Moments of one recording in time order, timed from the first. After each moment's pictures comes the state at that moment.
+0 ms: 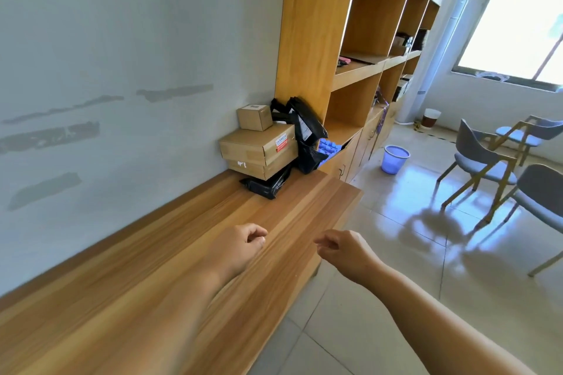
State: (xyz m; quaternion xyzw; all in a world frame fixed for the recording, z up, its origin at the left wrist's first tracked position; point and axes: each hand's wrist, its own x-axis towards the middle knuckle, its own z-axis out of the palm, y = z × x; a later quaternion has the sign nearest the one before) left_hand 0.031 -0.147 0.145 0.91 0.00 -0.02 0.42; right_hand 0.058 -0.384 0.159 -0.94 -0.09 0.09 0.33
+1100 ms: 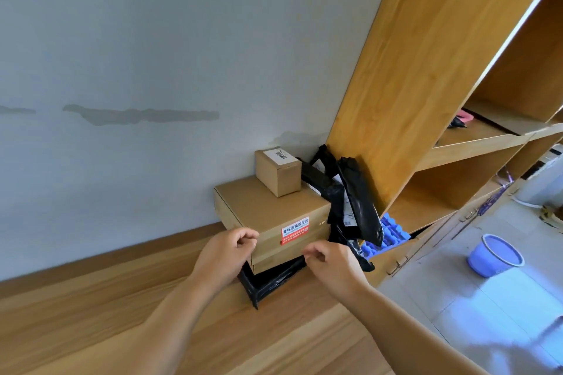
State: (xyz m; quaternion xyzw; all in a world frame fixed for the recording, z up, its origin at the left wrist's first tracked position) left_hand 0.431 -0.160 0.137 0.83 0.25 0.10 0.48; right_hand 0.547 -0.345 0.153 -0.92 -0.25 0.13 0.27
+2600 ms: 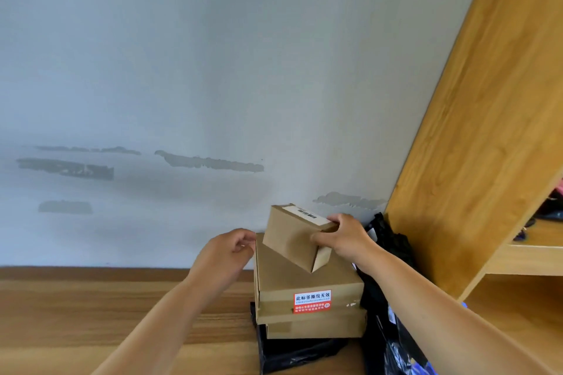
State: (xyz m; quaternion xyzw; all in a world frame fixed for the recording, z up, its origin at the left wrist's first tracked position) left_hand 0.474 -0.173 0.208 0.78 0.41 0.24 0.42; right_hand 0.704 -0.264 0.234 -0.82 -0.37 0.23 0.36
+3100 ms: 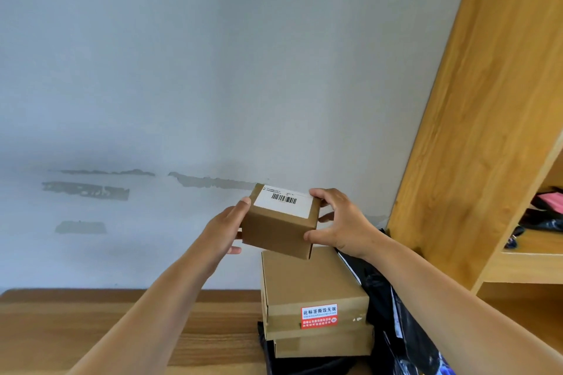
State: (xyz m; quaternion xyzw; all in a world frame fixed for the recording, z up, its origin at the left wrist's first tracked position) left_hand 0.461 -0.168 0.277 0.65 0.40 0.31 0.57; right_hand 0.659 -0.281 0.308 -0.71 -0.59 0.11 0.36
